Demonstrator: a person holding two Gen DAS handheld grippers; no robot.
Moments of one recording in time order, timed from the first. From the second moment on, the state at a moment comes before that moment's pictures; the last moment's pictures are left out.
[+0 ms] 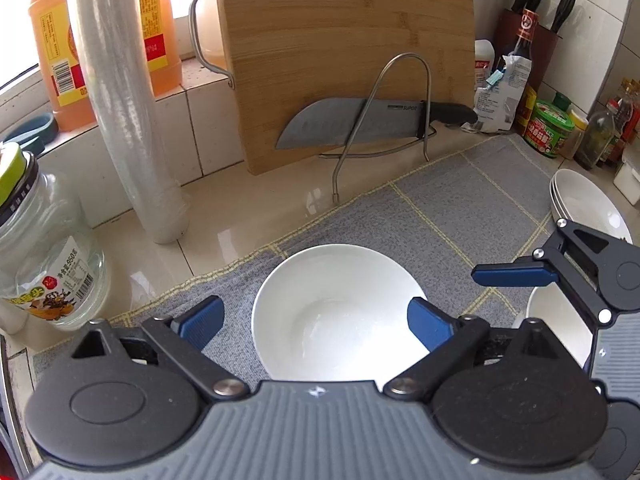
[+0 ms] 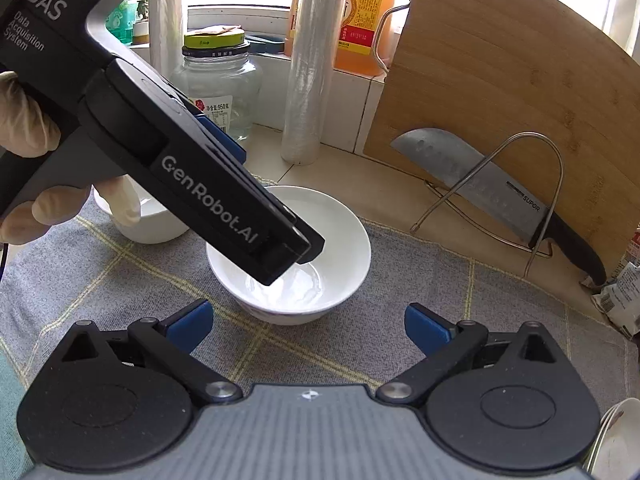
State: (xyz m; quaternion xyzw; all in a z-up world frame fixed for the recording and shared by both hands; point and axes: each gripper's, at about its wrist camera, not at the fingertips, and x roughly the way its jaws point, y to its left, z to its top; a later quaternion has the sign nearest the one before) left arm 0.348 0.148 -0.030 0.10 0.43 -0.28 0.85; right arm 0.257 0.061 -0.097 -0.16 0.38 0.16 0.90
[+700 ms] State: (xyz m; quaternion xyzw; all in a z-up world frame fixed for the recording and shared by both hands) left arm 0.381 0.145 -0.053 0.08 0.47 -0.31 0.82; right arm 0.287 0.075 -0.113 -0.15 0.41 0.17 0.88
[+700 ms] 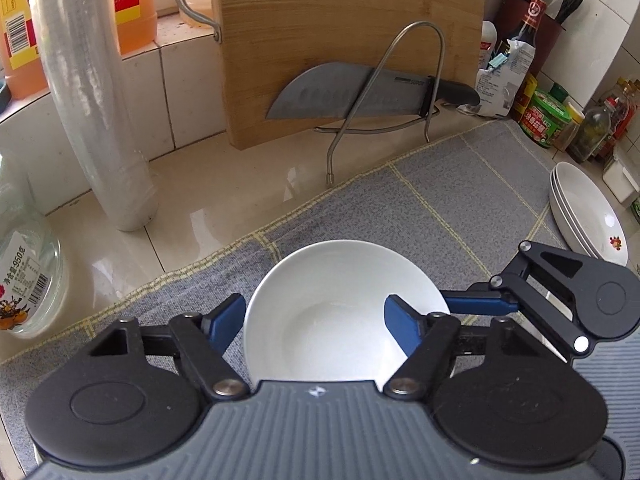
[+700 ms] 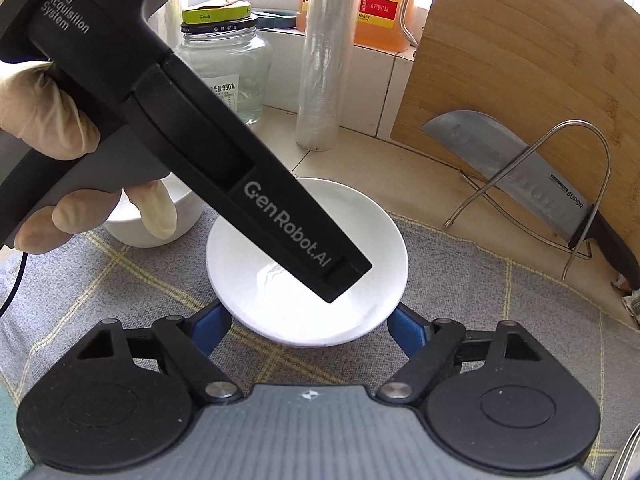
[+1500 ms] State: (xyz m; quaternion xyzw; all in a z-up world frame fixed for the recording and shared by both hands) left arm 0.376 0.144 -0.046 0.08 0.47 -0.33 0.82; right arm 0.276 0.071 -0.105 -0.14 0.40 0.18 0.89
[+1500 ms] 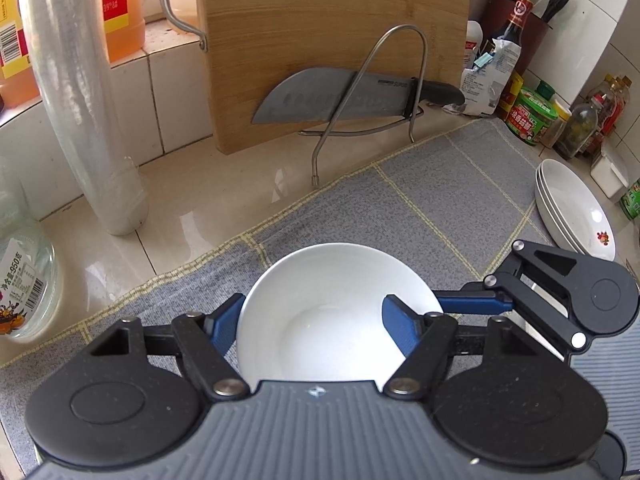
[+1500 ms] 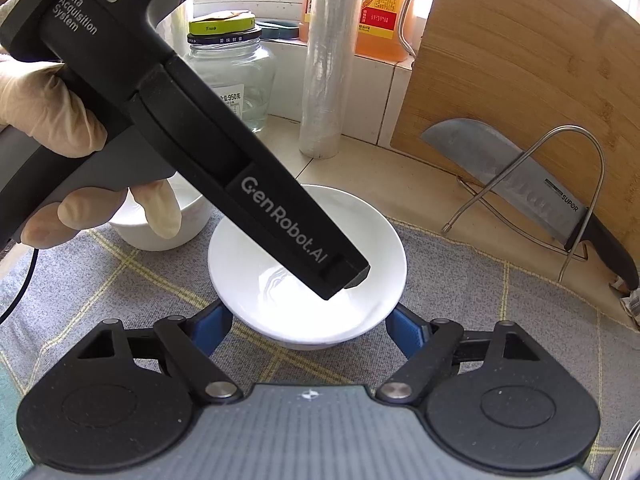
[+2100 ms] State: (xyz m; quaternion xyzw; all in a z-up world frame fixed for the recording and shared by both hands) left arm 0.336 0.127 -0.012 0.12 0.44 -0.35 0.82; right arm 0.233 0.059 -0.076 -0.13 0.37 0.16 0.90
